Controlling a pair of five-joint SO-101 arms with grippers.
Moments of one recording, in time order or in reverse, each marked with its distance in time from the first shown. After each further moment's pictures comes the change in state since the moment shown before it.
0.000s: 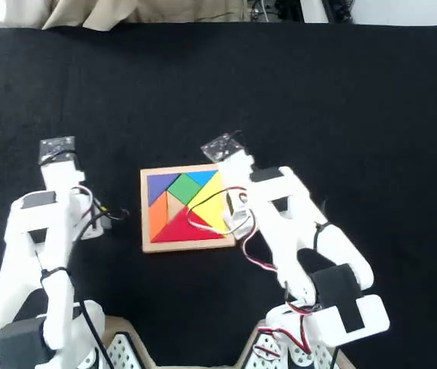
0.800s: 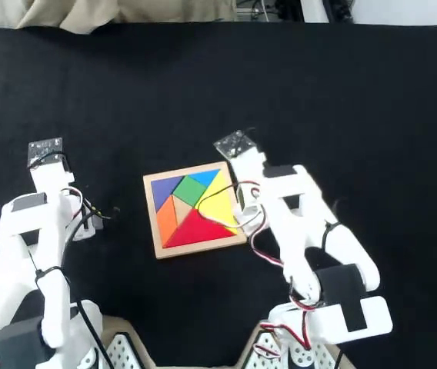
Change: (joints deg) left arm -3.8 0.0 0.0 0.0 -0.5; right arm 5.1 0.0 0.0 -0.1 2.8
